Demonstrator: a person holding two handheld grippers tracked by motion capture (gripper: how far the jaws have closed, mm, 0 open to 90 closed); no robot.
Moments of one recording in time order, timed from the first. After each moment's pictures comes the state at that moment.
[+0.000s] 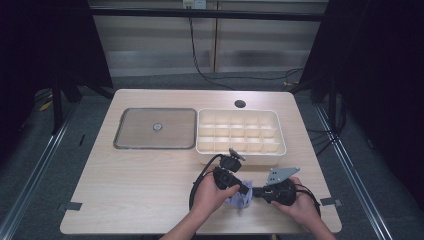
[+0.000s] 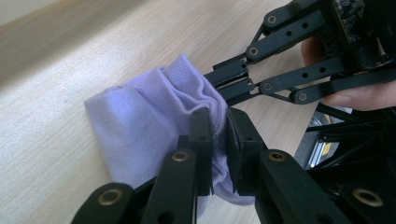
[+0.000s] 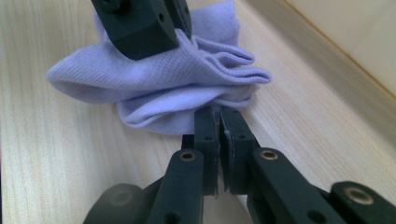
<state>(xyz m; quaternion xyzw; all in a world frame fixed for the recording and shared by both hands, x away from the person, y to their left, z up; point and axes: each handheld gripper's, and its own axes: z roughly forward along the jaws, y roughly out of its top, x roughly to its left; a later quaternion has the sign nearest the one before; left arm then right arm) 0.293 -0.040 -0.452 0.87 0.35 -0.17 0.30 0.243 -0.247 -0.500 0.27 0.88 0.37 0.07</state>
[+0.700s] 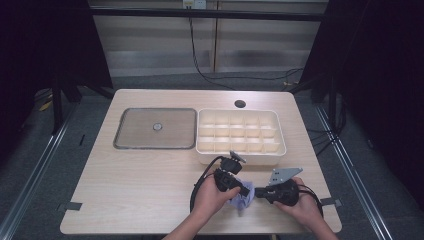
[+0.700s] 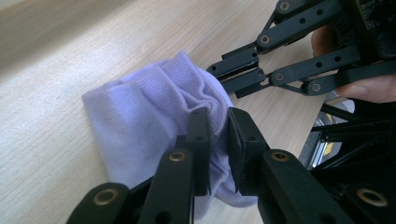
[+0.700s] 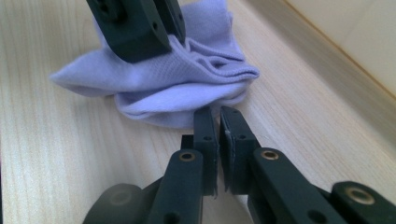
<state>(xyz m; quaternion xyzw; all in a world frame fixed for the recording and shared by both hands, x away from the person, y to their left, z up) 0.291 -0.040 -0.457 0.87 0.35 -0.17 0.30 0.242 -0.253 -0.499 0.27 0.88 0.37 0.07</state>
